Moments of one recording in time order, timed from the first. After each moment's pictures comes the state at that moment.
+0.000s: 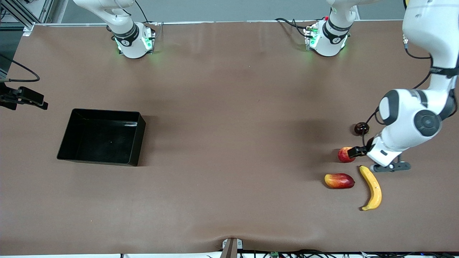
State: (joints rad) left arm 0.12 0.46 -0.14 -1.86 0.09 2.34 -0.14; right arm -0.01 0.11 -0.11 -1.48 0.01 1.52 -0.10
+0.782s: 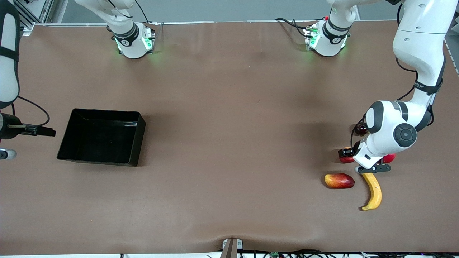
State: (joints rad) left arm 0.12 0.56 -0.14 -1.86 0.09 2.36 -0.14; right arm -0.13 0.36 -0.11 -1.50 -0.01 1.66 -0.10
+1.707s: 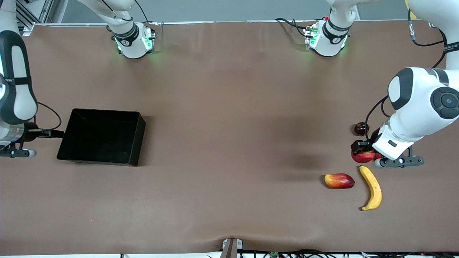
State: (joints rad) left arm 0.12 0.32 -0.24 -1.71 0.09 2.09 -0.21; right arm -0.27 0.42 -0.11 -1.82 0.04 2.05 -0.35
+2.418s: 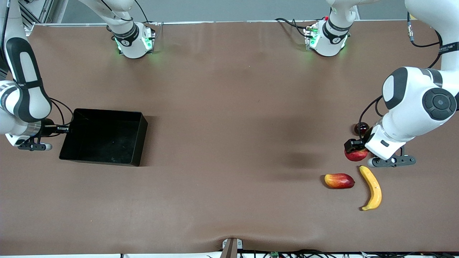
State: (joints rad) left arm 0.12 0.33 -0.27 -1.70 0.09 2.06 -0.24; right arm -0.29 0.43 -0.10 -1.94 0.11 2.10 -0.38
